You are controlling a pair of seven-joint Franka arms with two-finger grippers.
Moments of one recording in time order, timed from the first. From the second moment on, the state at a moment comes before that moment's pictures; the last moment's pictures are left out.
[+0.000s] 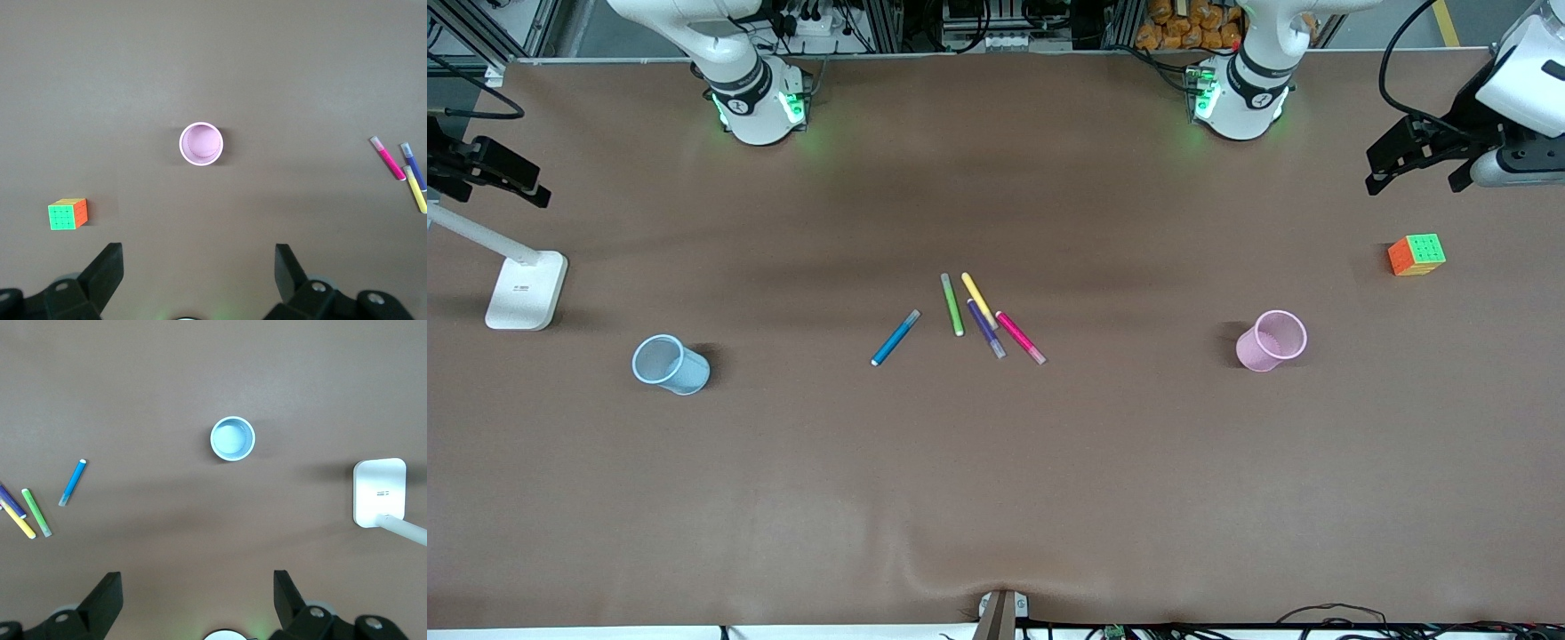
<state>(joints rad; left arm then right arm) -0.05 -0.16 -0.08 -1.67 0.02 1.57 -0.16 0.04 -0.07 -0.09 -1.55 0.01 1.43 0.05</state>
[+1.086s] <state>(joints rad) -0.05 -0.15 -0.08 -1.67 0.02 1.54 -0.16 0.04 -0.07 -0.09 -1.56 0.01 1.43 0.05</state>
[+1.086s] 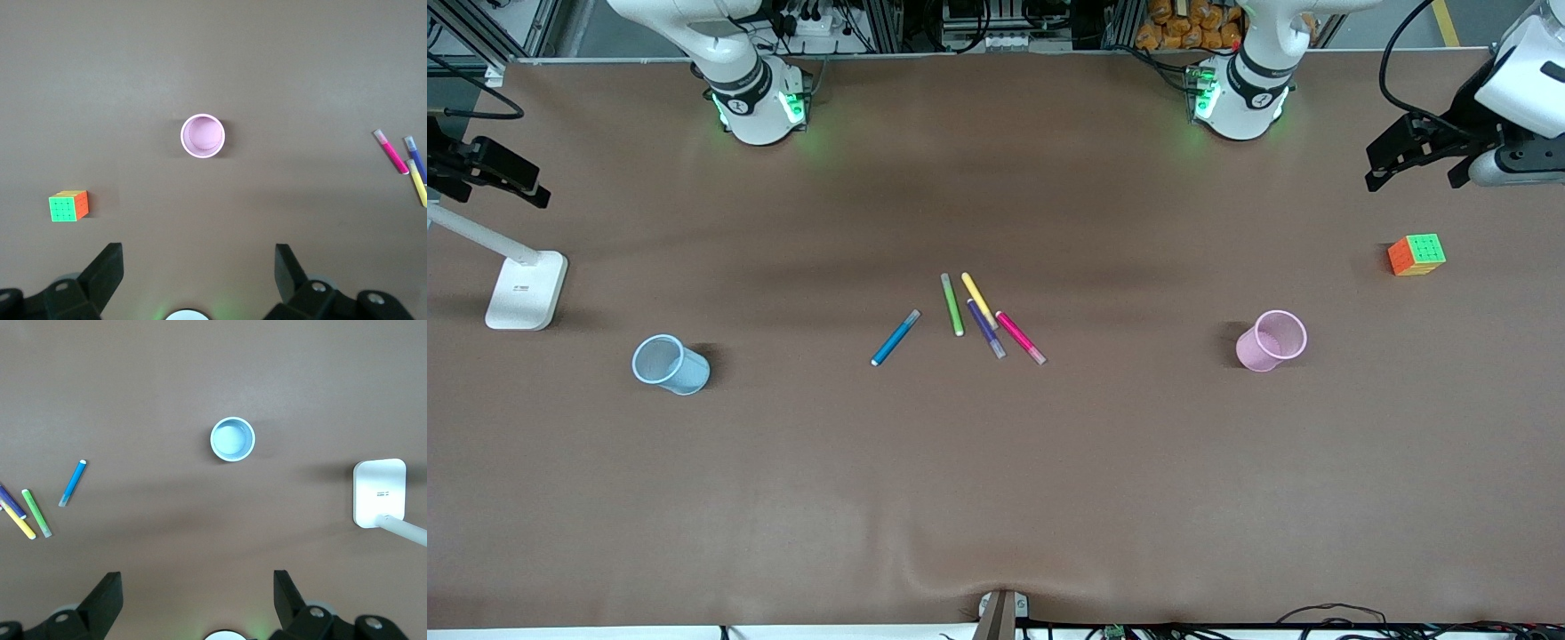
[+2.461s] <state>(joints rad) -0.05 -0.08 -0.09 -1.68 0.02 1.54 -0.16 0.04 -0.07 -0.09 -1.56 0.01 1.44 0.05</state>
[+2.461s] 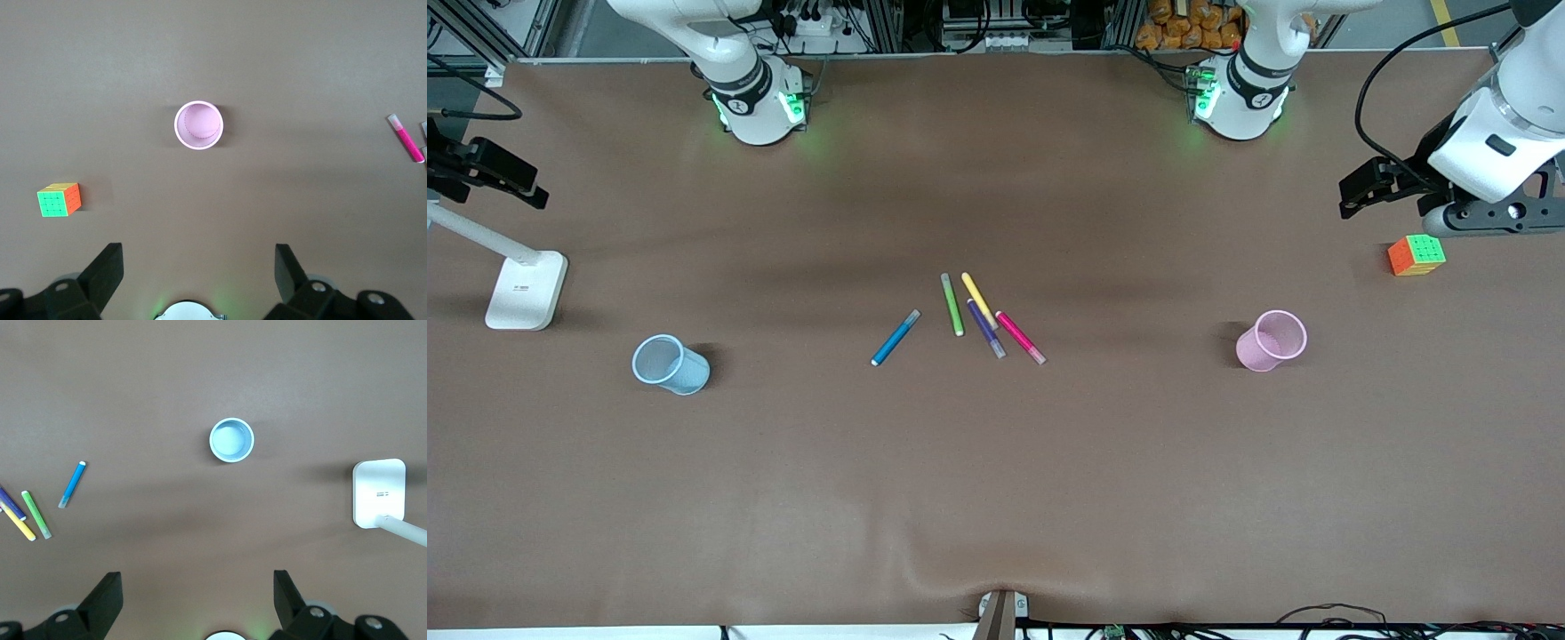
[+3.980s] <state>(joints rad) -0.05 -0.08 -0.09 -1.68 0.02 1.54 -0.16 0.04 -0.06 -0.09 -1.56 0.01 1.44 0.05</state>
